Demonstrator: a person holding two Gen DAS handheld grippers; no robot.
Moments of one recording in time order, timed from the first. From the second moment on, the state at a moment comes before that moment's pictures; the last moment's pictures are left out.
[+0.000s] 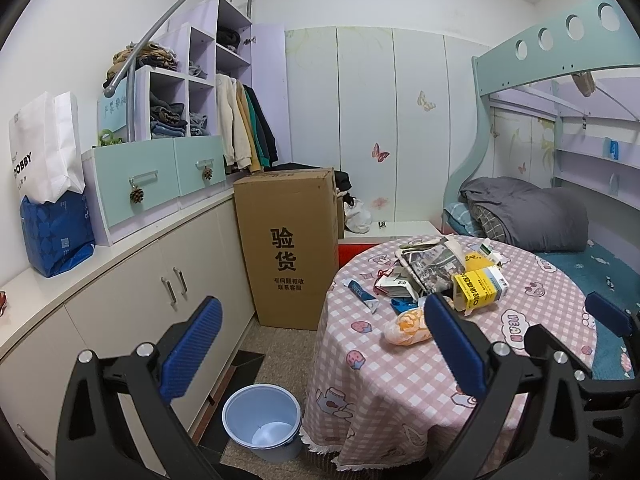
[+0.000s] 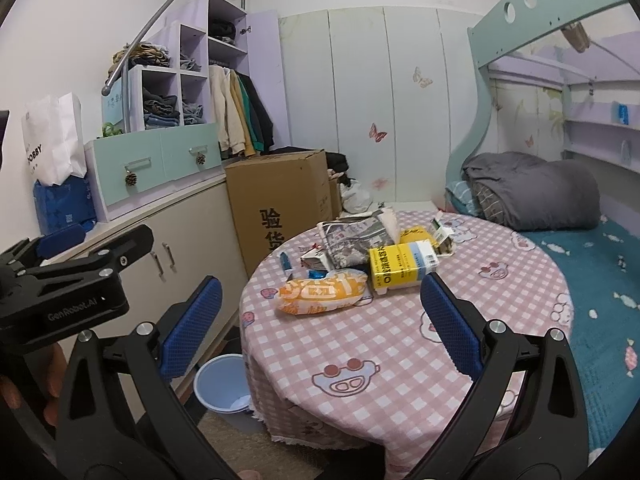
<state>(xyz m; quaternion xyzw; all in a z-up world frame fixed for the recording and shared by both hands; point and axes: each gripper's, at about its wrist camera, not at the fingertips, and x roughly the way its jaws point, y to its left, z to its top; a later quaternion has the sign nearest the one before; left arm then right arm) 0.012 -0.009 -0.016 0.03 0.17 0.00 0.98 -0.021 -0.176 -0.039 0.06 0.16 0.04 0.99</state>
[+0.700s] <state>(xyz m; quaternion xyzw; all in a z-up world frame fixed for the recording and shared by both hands) 0.083 -0.022 -0.070 0.04 0.26 -0.06 0.96 0.036 -0.210 -0.081 0.12 0.24 0.01 0.96</state>
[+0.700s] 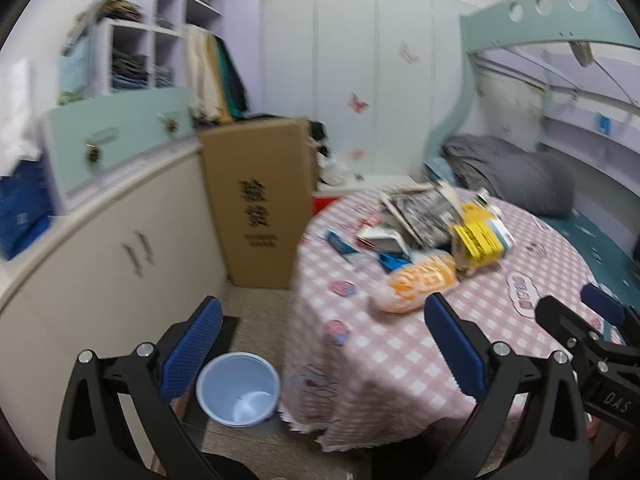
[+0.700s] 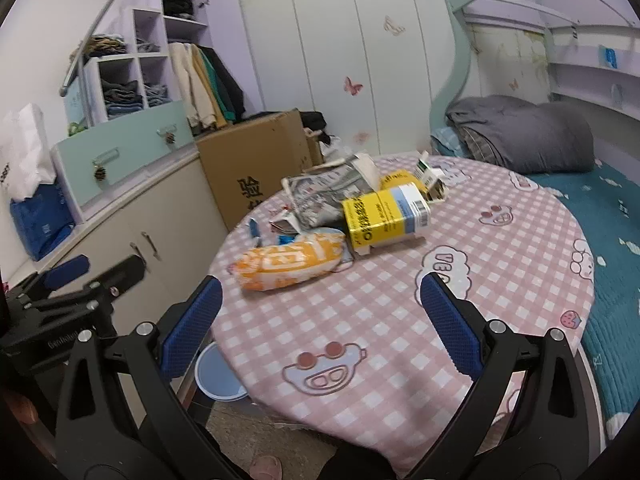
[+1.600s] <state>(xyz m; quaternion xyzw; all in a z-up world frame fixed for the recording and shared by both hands) 0.174 -0.093 -0.126 0.06 0.33 -0.18 0.92 0.130 -0.260 -0.120 0.11 0.32 -0.05 0.94</state>
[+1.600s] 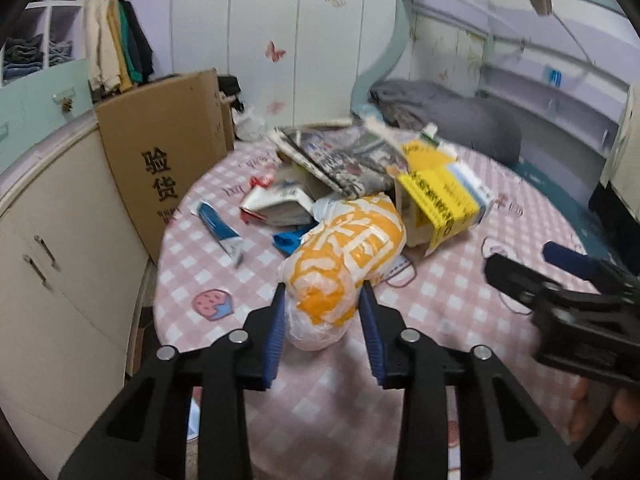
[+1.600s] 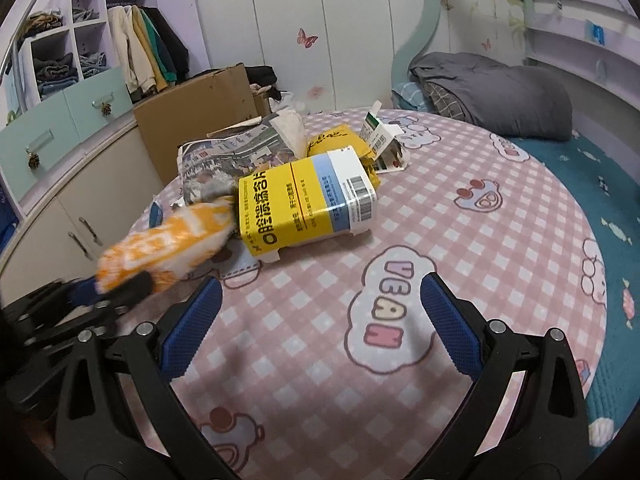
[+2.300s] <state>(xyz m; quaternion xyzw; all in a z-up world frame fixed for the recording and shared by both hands) 0.172 -0.032 -0.101 -0.02 0.30 -0.06 0.95 0.219 -0.217 -0.120 -0.14 0.34 -0.17 0.91</state>
